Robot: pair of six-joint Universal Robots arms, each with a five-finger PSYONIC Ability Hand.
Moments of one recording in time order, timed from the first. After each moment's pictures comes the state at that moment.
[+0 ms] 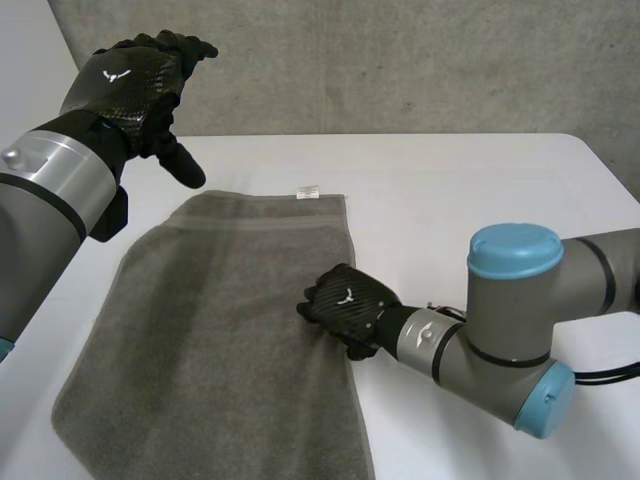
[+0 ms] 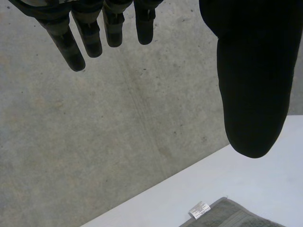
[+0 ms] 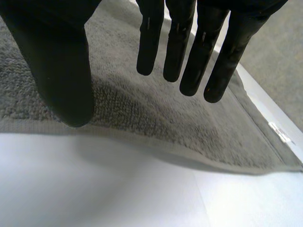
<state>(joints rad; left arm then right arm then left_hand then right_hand) 4.28 -1.64 -1.42 3.14 -1.54 3.20 2.14 -0.93 1.47 -0.12 1.03 2.49 0.18 0.16 0.17 0.17 0.03 0.54 0.63 0.64 0.63 0.43</state>
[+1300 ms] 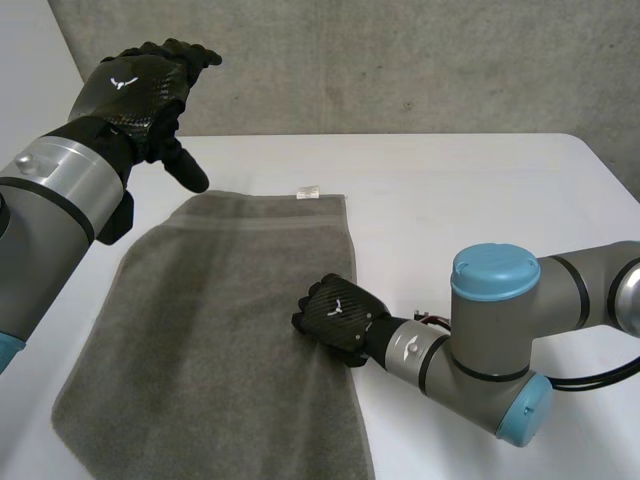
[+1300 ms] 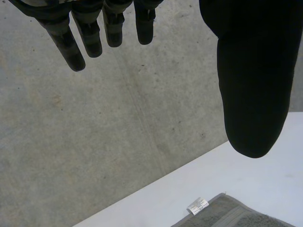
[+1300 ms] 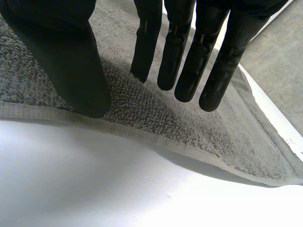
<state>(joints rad) 4.28 -1.66 -1.42 3.15 -1.54 3.21 2.16 -0.87 1.47 -0.19 1.03 2.45 0.18 0.16 0.17 0.17 0.03 0.71 0.84 0.83 0.84 0.63</state>
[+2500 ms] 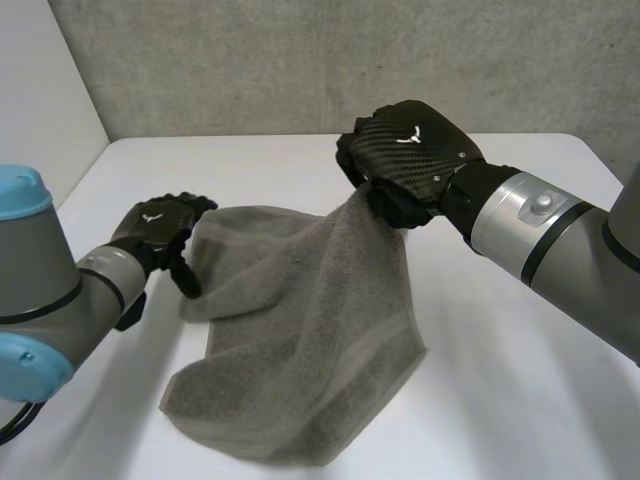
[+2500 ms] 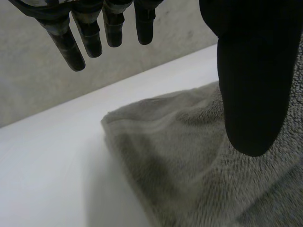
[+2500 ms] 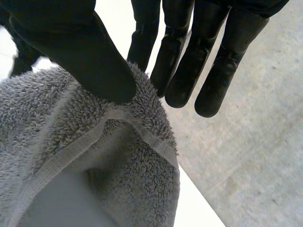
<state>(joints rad) 4.42 -1.94 -1.59 3.26 -1.43 3.25 2.06 -1.39 1.39 0.03 1.07 2.77 0.18 0.16 0.17 0.17 0.03 0.95 1.17 1.18 1.19 0.98</state>
